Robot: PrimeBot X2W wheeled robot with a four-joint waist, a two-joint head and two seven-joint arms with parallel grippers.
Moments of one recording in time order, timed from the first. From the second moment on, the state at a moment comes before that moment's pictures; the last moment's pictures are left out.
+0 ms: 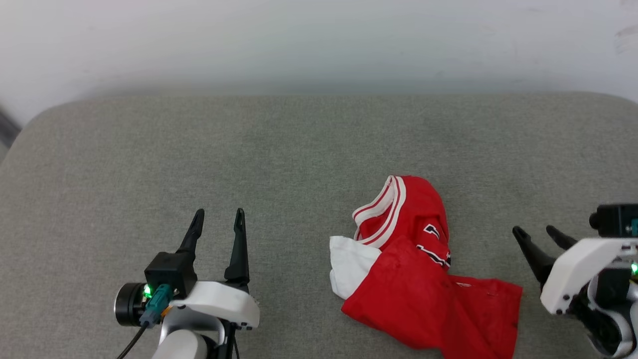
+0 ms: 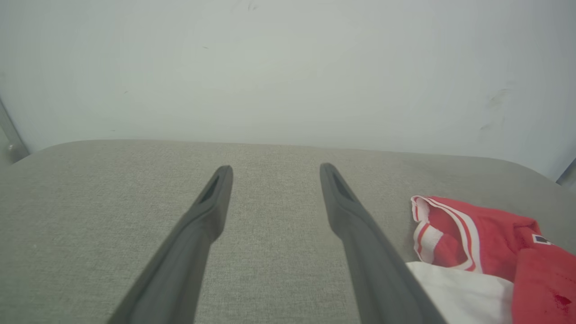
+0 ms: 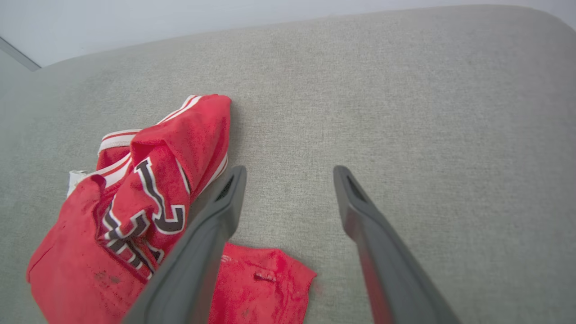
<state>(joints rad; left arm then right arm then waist) -0.14 0.20 -0.32 0.14 -0.38 0.19 -0.23 -0.13 -0.25 -0.02 0.11 0.45 0.13 0.42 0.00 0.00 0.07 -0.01</state>
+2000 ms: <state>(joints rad) -0.11 0.18 -0.30 0.19 -0.38 0.18 -0.25 -0.07 -0.23 -0.13 0.29 0.36 0.13 0.09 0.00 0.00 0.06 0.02</state>
